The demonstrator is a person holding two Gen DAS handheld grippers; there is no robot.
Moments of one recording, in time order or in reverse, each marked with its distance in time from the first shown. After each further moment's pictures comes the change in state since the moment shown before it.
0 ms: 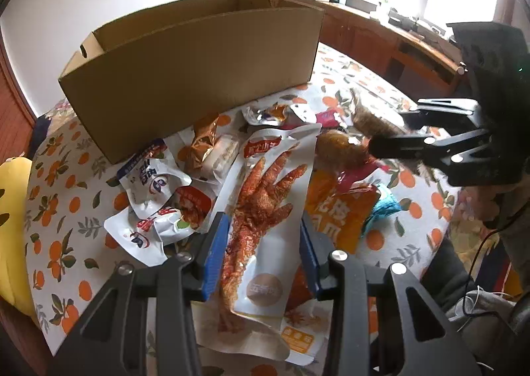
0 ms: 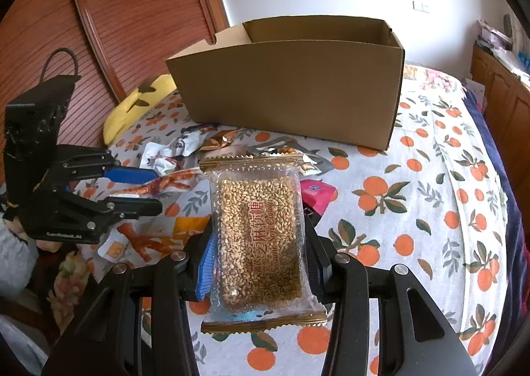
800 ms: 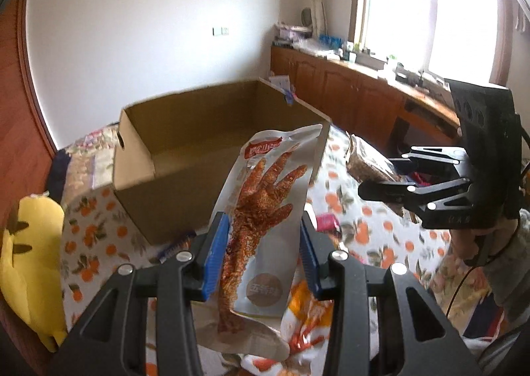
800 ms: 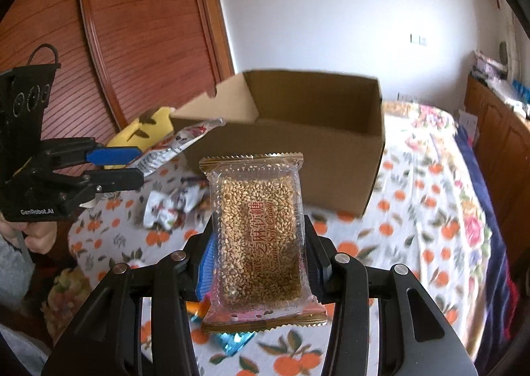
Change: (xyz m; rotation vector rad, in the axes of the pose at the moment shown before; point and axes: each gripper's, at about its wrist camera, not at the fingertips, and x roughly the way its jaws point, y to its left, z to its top) left arm -0.067 0.012 0.070 -0.046 -0.249 0.051; right arm -0.041 -0.002 0.061 -0.063 -0.134 -0.046
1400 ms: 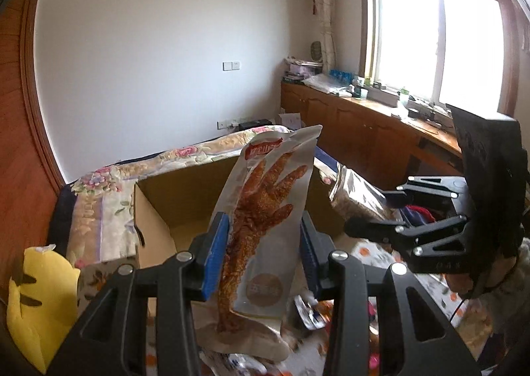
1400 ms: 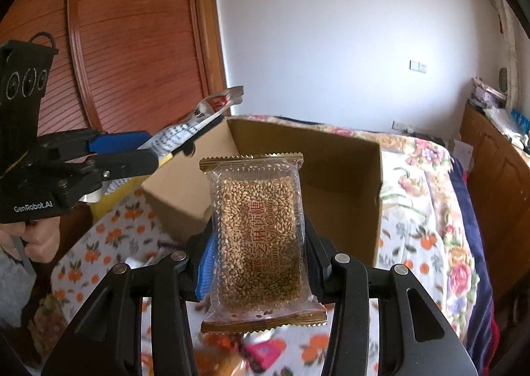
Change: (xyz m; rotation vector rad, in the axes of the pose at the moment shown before) left arm 0.036 0.058 0.090 -0.004 -0.138 0.027; right arm 0.045 -0.019 0.088 -0.040 -0.065 -0.038
